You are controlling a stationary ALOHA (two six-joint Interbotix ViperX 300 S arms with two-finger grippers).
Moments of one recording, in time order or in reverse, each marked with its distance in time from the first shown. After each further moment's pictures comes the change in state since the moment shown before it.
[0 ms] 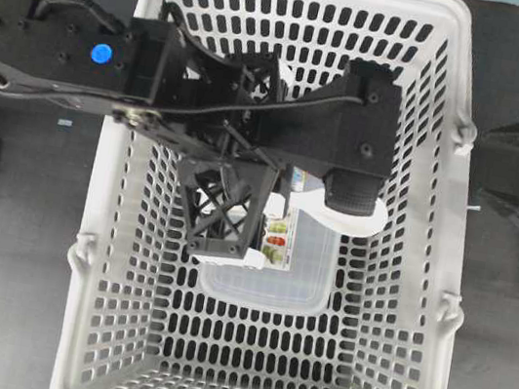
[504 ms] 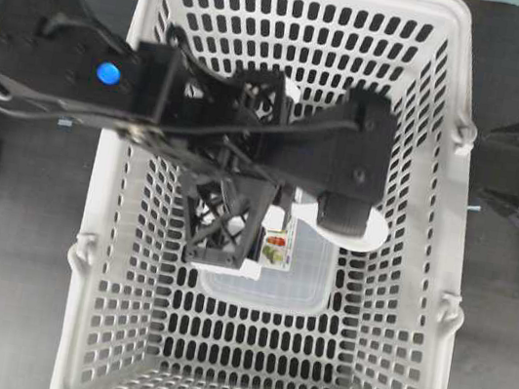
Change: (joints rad) left arm -0.011 -0.011 0.018 0.000 -0.043 0.041; right arm 0.000 0.000 0.000 0.000 0.000 0.000
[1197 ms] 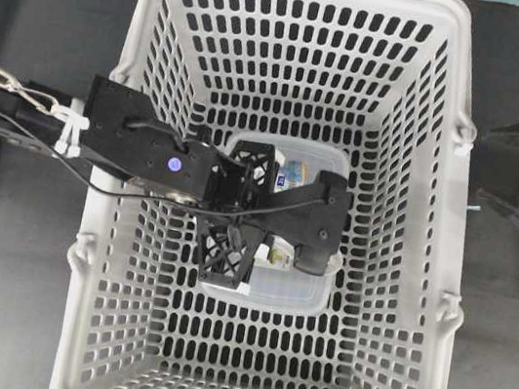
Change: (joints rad) left arm 0.017 0.104 0.482 0.000 -0.505 0.064; right arm 0.000 0.000 0.000 0.000 0.000 0.000
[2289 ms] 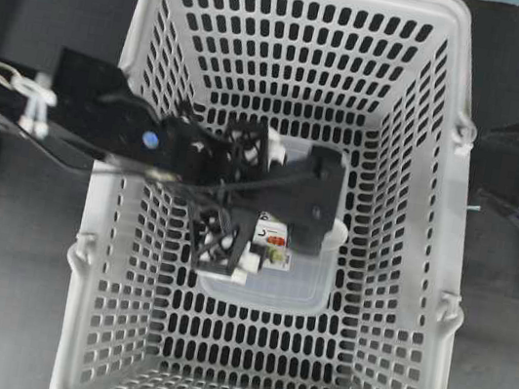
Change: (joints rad) left arm 0.002 -0.067 0.014 0.000 0.000 -0.014; right arm 0.000 0.000 0.000 0.000 -0.002 0.000
